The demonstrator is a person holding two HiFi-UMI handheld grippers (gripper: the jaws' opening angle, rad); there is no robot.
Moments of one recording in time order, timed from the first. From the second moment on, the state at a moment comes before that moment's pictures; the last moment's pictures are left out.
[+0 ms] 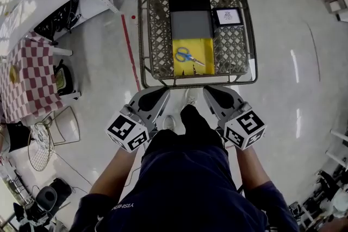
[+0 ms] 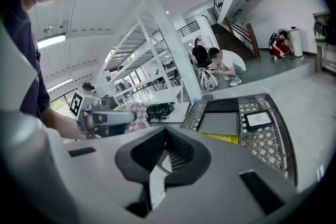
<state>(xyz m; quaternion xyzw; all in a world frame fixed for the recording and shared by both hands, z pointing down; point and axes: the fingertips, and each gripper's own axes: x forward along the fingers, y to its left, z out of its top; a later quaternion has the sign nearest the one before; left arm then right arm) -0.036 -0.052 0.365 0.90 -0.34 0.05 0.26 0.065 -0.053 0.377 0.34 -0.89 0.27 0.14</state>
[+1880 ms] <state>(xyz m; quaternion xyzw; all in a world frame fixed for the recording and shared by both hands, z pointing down) -0.050 -0.144 0.504 0.87 -0.33 0.10 0.36 0.053 -0.169 0.649 0.20 -0.83 0.14 0.49</state>
